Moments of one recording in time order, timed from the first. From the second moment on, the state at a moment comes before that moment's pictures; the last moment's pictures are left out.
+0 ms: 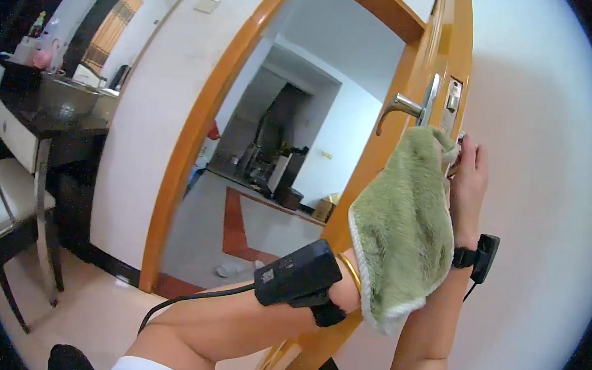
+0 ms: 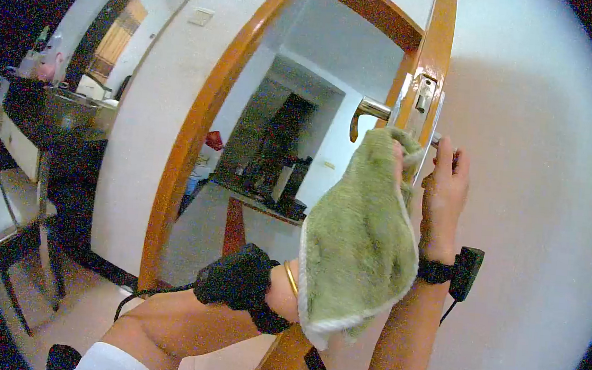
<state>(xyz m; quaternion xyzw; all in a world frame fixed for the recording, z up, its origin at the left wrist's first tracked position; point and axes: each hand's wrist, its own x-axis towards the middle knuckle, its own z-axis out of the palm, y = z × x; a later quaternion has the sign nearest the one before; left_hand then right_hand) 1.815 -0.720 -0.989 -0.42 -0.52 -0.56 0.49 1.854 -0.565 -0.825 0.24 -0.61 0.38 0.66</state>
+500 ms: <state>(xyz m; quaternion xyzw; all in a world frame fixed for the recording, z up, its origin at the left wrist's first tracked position) 1.700 -0.875 -0.954 -0.10 -0.55 -0.31 0.77 1.734 -0.735 -0.827 0.28 -0.62 0.22 0.70</state>
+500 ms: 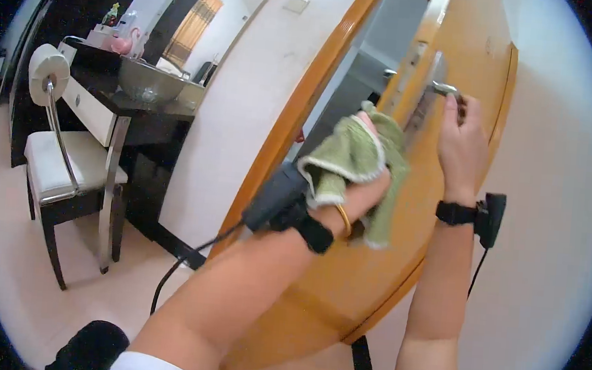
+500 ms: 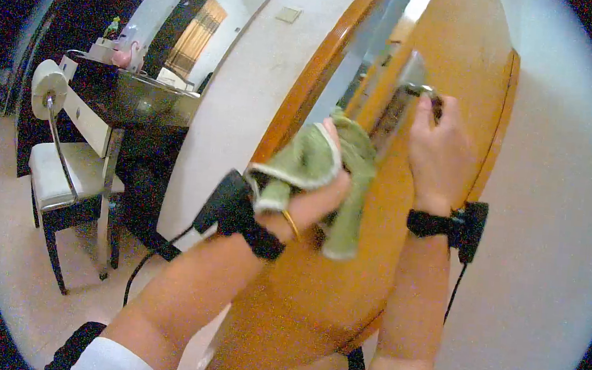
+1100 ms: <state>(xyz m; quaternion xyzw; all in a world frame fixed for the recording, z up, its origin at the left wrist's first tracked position) 1.495 -1.049 -0.974 -0.08 -0.61 -0.46 0.64 1.808 -0.487 -1.650 -0.34 -0.90 -0.11 0.25</state>
